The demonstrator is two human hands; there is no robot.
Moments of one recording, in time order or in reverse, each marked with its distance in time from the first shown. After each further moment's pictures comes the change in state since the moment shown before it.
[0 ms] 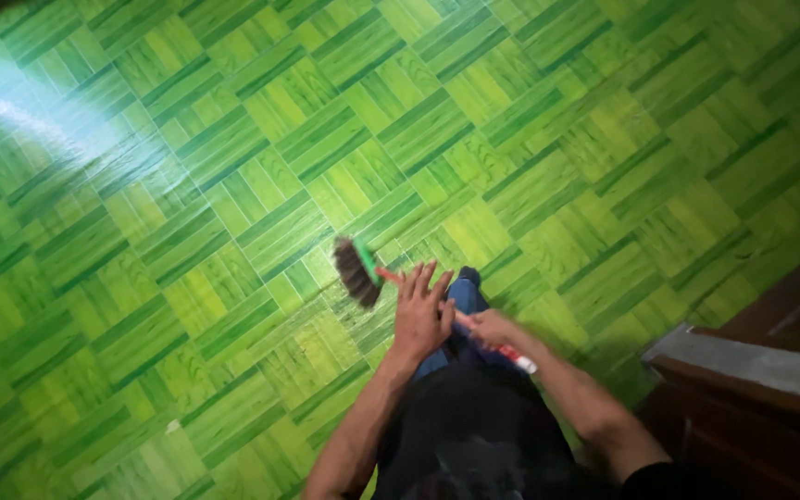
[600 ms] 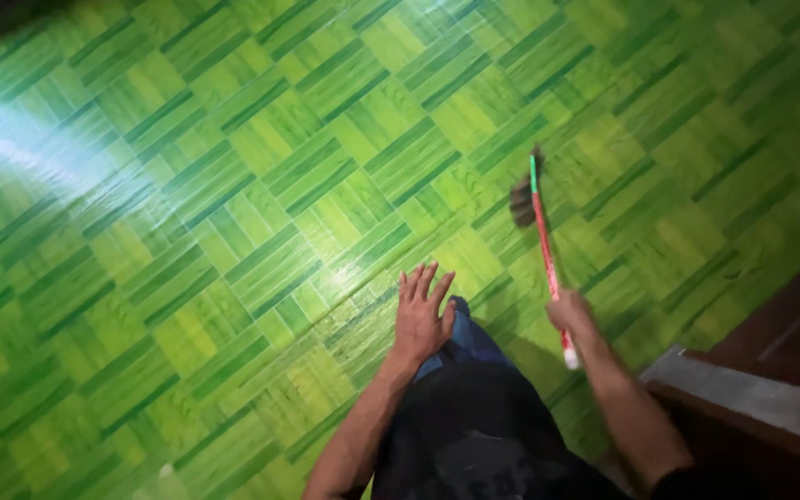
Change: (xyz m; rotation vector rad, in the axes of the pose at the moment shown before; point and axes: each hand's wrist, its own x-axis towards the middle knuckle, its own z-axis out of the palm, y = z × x) left_hand 0.108 -0.012 0.024 -0.023 -0.004 0.040; right_hand -0.031 0.022 -0.194 0.054 0.642 0.343
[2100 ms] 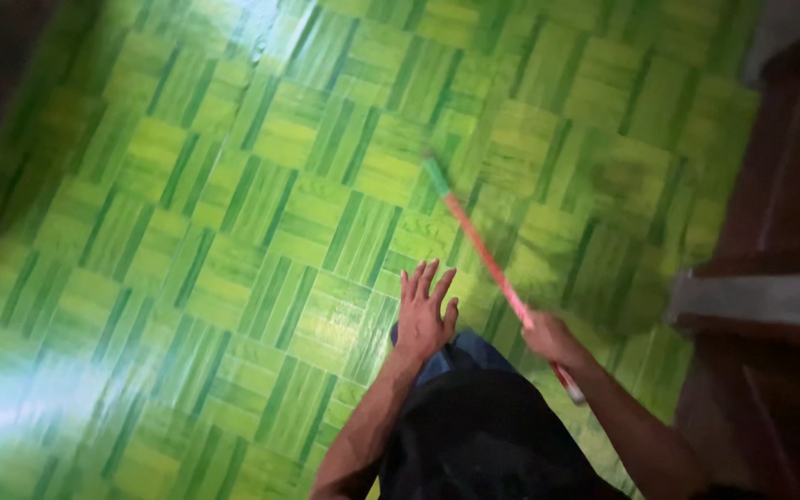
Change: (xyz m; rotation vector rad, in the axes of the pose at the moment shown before) left_hand 0.244 -0.042 0.041 -0.125 -0.397 0.339; right_hand -0.004 -0.089 0.001 0.431 -0.113 0.184
